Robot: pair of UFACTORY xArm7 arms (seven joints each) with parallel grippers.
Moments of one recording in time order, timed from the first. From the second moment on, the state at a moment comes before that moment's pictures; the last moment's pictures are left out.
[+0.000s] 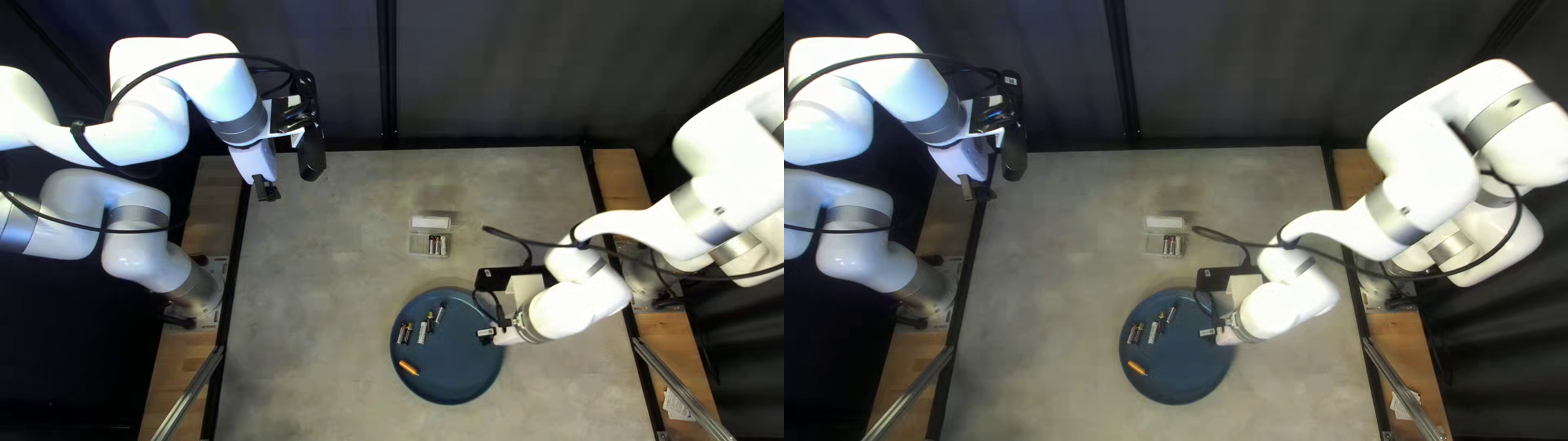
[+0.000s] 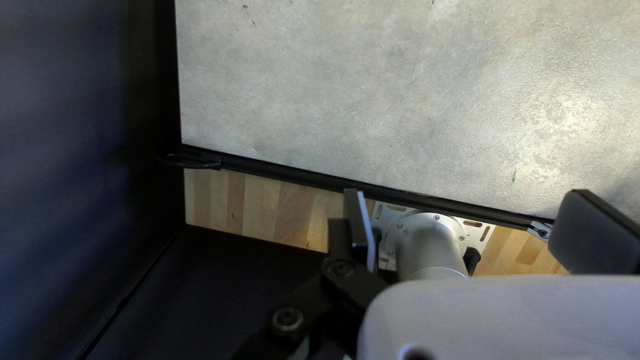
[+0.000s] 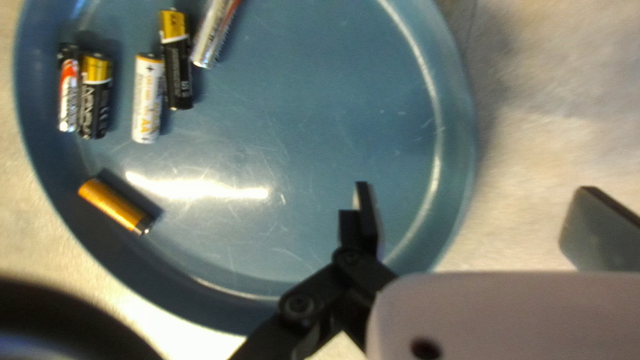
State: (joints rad) left arm 0.11 -0.70 0.10 0.86 0.19 1.57 0.04; right arm 0.49 -0.12 -0.13 0.56 -0.29 0.59 1.84
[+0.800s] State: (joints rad) left arm 0.11 -0.70 0.10 0.86 0.19 1.57 0.04; right arm 0.51 -0.72 -0.44 0.52 -0.37 1.27 0.62
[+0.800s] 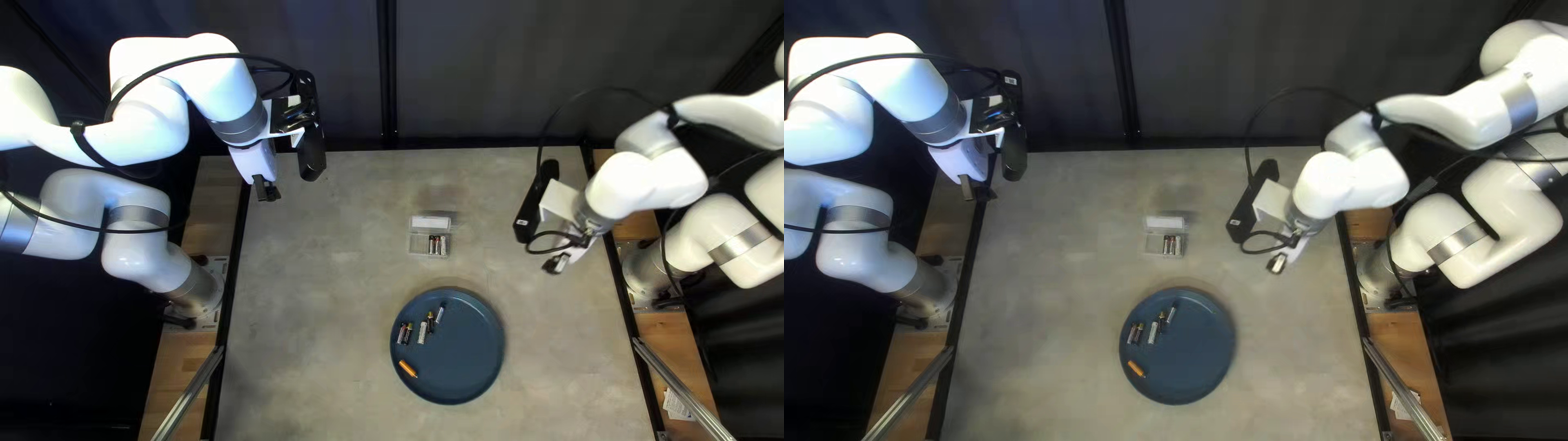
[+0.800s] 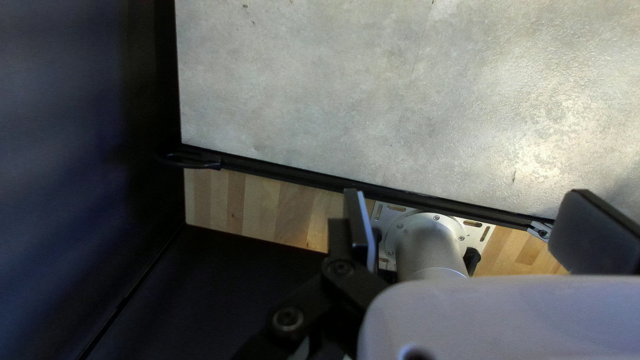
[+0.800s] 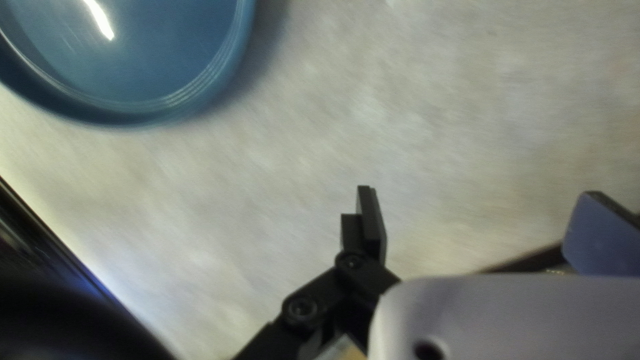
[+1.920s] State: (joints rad) left arm 0.08 -0.62 0.03 0.89 0.11 1.51 -0.10; right arm 0.40 -0.78 -0.50 0.64 -0.42 1.39 0.56
